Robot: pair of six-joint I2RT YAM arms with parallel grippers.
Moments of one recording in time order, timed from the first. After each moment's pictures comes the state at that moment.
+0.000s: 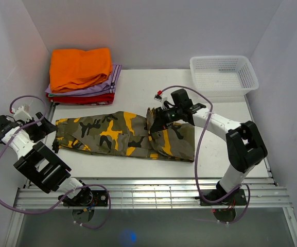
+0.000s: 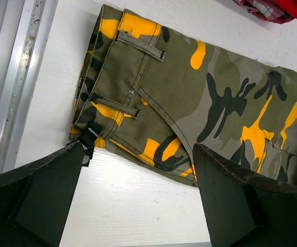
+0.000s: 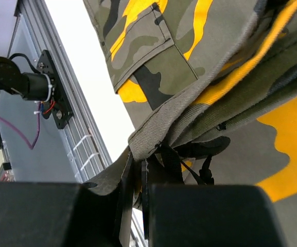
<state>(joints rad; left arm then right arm) 0.89 1.46 1.11 -0.72 0.70 0.27 0.56 1.68 1.15 -0.27 -0.80 0.20</state>
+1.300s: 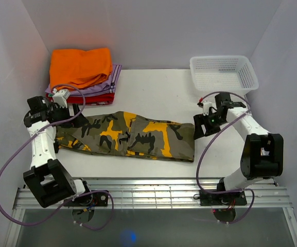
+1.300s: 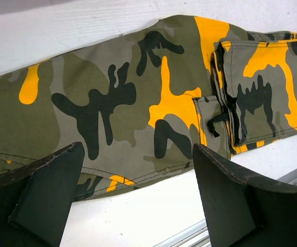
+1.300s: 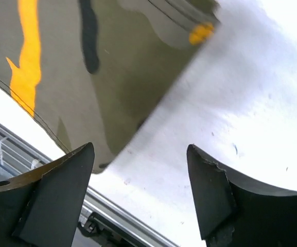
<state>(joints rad) 0.44 1.28 1.09 -0.76 0.75 0.36 0.14 1.53 1.08 -0.82 -0.46 -0.28</state>
